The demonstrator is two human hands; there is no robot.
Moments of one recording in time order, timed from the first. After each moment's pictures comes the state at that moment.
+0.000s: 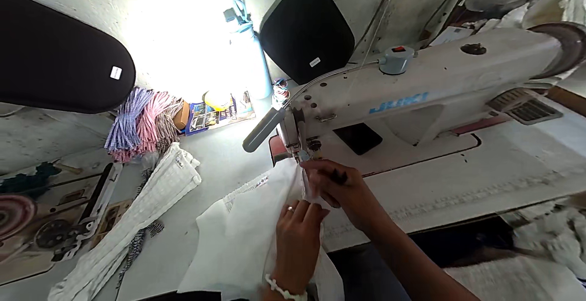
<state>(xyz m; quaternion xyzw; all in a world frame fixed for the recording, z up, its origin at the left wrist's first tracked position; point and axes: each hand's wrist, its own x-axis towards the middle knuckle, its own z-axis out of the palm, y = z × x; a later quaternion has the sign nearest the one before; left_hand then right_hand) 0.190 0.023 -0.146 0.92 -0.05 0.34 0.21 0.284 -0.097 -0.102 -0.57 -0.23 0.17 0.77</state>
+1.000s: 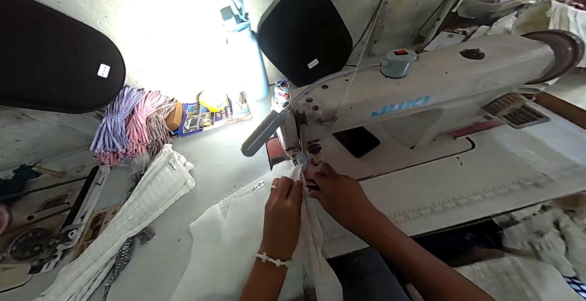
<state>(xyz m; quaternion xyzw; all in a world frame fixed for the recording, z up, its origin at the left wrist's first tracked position) 0.227 0.053 -0.141 0.93 -0.04 0.34 0.16 0.295 -0.085 -0.085 -0.92 -0.30 0.18 0.18</state>
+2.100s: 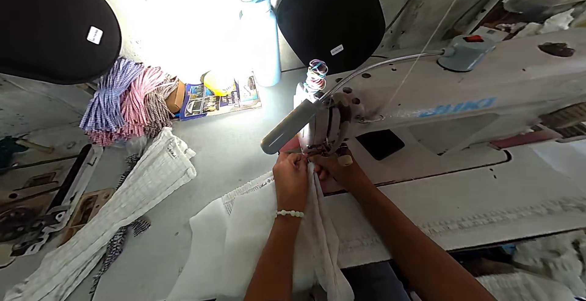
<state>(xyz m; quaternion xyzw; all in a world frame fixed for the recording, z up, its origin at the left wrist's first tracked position) 0.288 0.067 -0.141 0.88 0.21 0.18 0.38 0.362 -0.044 -0.147 -0.73 -0.07 0.26 0.63</state>
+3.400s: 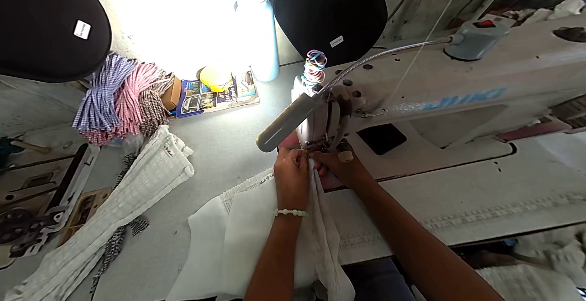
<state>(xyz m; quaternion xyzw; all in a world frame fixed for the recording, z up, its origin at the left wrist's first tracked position) 0.288 0.064 -0.150 0.89 0.18 0.22 0.35 0.362 -0.044 -0.144 -0.74 -0.08 0.25 0.62</state>
